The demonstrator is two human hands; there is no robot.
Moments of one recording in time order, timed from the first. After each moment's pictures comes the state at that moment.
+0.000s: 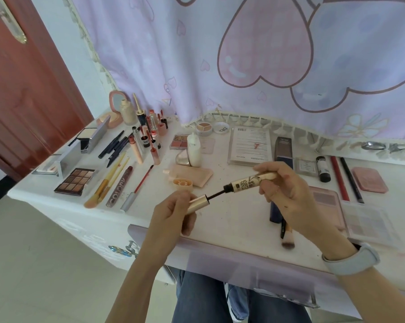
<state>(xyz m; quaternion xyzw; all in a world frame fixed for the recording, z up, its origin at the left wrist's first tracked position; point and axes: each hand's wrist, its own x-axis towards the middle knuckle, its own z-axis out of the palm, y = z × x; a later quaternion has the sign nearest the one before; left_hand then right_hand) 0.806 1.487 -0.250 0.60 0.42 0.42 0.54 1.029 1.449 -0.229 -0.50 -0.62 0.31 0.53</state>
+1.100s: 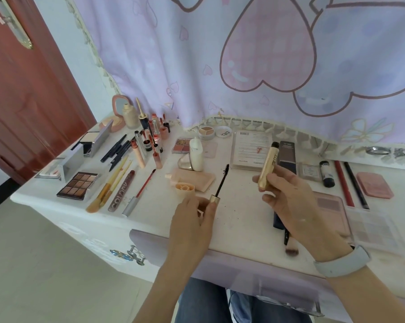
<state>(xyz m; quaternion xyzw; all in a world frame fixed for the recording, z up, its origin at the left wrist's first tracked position) 0.838 1.488 -0.271 0.71 0.54 0.34 0.29 1.024 1.468 -0.232 -0.48 -0.27 0.51 0.66</state>
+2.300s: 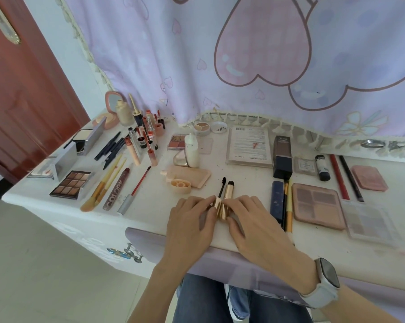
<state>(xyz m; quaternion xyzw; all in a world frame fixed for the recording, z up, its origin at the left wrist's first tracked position) 0.836 1.488 -0.281 0.79 0.48 0.32 0.21 0.982 1.440 -0.270 -0.63 -0.74 0.06 0.22</state>
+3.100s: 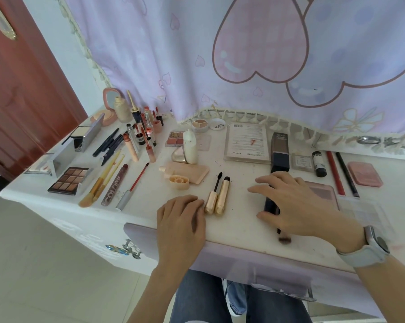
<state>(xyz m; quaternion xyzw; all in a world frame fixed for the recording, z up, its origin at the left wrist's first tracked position) 0.826 1.482 -0.302 0.78 0.50 0.38 0.06 1.056 1.448 -0.238 -0.66 -0.75 0.06 -0.02</state>
